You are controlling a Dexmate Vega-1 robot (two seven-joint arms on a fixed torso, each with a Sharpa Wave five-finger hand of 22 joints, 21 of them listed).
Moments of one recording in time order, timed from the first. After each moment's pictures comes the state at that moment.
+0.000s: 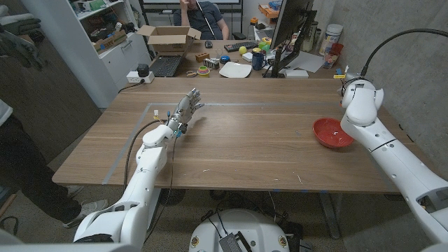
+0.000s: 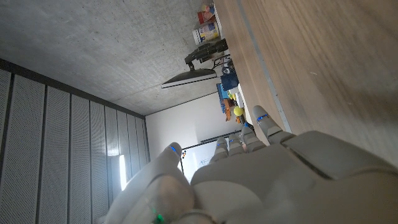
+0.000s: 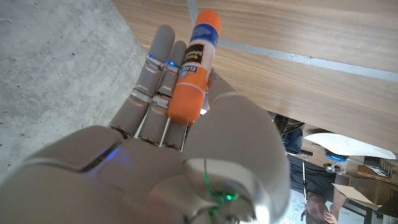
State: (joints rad) left arm 0.76 0.08 -0.12 -1.10 -0.09 -0.17 -0.49; left_hand 0.12 0.11 0.34 0.16 0.31 -0.09 -0.01 0.20 0.18 -0.13 -0.04 0.18 0.18 -0.11 -0.03 0.21 0.18 -0.09 -0.03 0.63 0.18; right arm -0.78 -0.63 -0.29 -1.80 -1.23 -0.78 0.64; right_hand 1.18 0.12 0.32 -0.10 0.25 0.92 0.05 0.39 0.32 0.88 0.02 0.44 0.31 1.05 -0.07 0.28 0.26 0.87 -0.10 0.94 0.21
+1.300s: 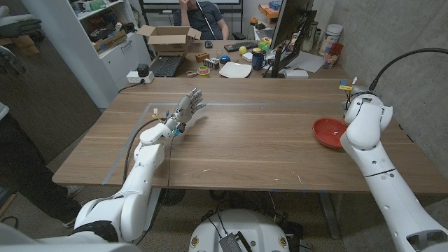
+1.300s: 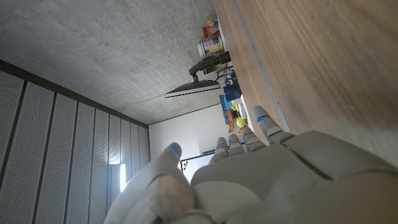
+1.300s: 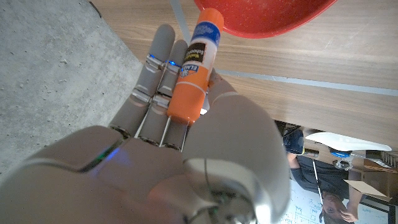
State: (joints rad) left arm 0.69 0.09 -0.16 -0.98 -0.08 -0.21 -0.61; left_hand 0.12 0.11 0.34 0.16 0.31 -0.09 -0.01 0.20 0.18 -0.13 -0.04 0.18 0.18 -0.11 -0.03 0.21 0.18 -0.09 -0.03 0.62 0.18; right arm -1.00 -0.41 -0.08 -2.03 -1.50 -0.73 0.80; right_hand 1.17 0.12 0.32 -0.09 0.25 0.93 0.04 0.38 0.33 0.89 0.03 0.44 0.31 1.06 -0.07 0.29 0.27 0.88 -0.11 0.95 0.20
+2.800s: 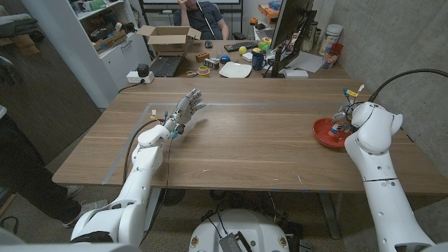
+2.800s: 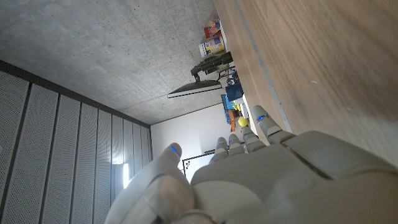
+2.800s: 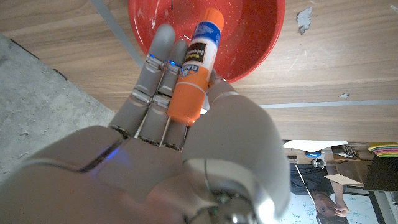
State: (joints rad) left arm 0.76 0.09 -0.15 -1.09 -0.09 -0.18 -0.60; left_hand 0.12 0.12 0.33 0.16 0.31 -0.09 -0.01 0.20 0.18 -0.13 -0.04 0.18 0.18 -0.11 -0.03 0.21 0.18 -0.08 -0.04 0.61 0.18; right arm -1.04 -0.27 0.05 -2.06 -1.39 -0.61 0.95; right_hand 1.17 0.12 0.31 -0.08 0.25 0.93 0.04 0.37 0.34 0.90 0.03 0.44 0.31 1.07 -0.08 0.29 0.27 0.89 -0.11 0.95 0.20
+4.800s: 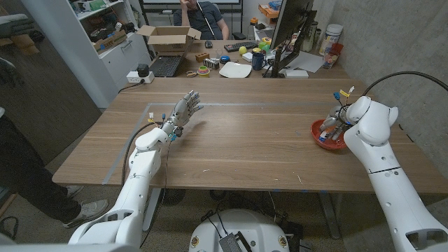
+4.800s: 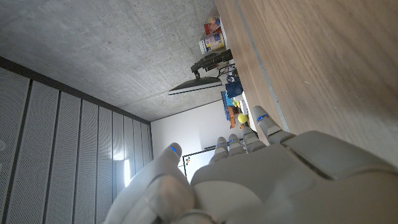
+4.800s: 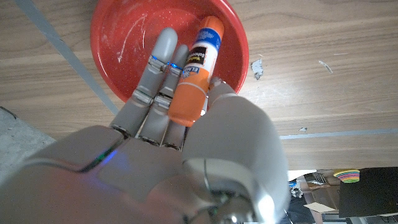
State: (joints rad) left arm 0.83 0.10 -0.15 -1.19 -0.12 -0.15 -0.57; left_hand 0.12 0.12 0.33 0.16 0.31 -0.08 0.00 0.20 0.18 -0.13 -0.04 0.18 0.18 -0.11 -0.03 0.21 0.18 -0.08 -0.04 0.60 0.18; right arm -0.98 -0.41 -0.04 -2.01 -1.22 -0.67 1.12; right_hand 1.18 0.13 0.29 -0.06 0.24 0.84 0.05 0.29 0.35 0.81 0.03 0.38 0.31 1.04 -0.10 0.24 0.26 0.86 -0.11 0.93 0.19
